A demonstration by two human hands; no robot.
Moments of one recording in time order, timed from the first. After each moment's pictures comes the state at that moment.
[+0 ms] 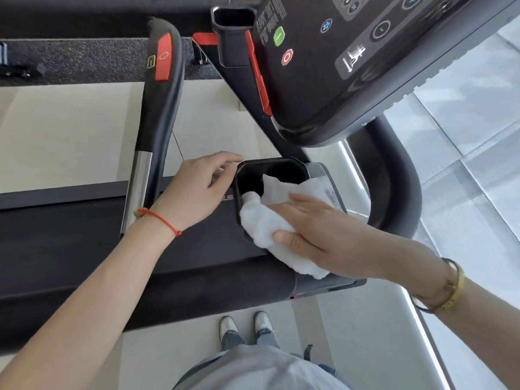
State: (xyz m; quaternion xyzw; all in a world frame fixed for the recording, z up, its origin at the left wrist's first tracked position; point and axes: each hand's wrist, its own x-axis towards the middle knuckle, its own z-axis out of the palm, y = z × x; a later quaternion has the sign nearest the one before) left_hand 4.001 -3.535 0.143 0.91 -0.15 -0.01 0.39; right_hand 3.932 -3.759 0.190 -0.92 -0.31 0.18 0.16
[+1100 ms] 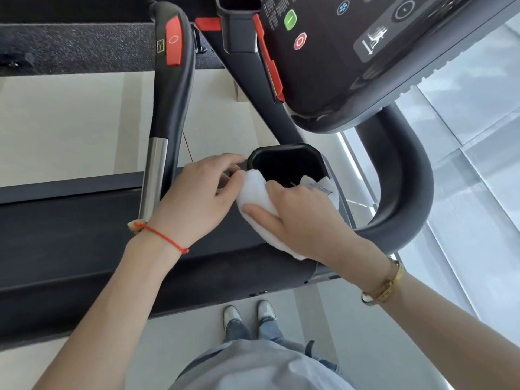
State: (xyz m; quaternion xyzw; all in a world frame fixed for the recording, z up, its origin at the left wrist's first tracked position) left_hand 3.966 -3.518 0.154 0.92 -0.13 -0.02 0.37; right_hand 3.933 -3.692 0.163 -0.99 -0.15 0.02 0.08
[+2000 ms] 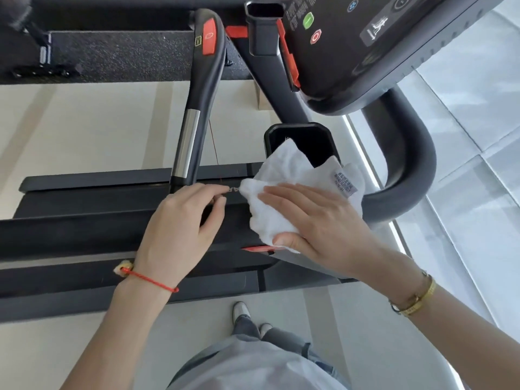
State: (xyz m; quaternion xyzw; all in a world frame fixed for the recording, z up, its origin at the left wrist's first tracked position) left_hand 3.845 -3.482 0.145 0.94 -0.12 0.12 0.28; right_hand 3.857 -3.722 0.153 -0.92 -0.37 -0.08 0.08
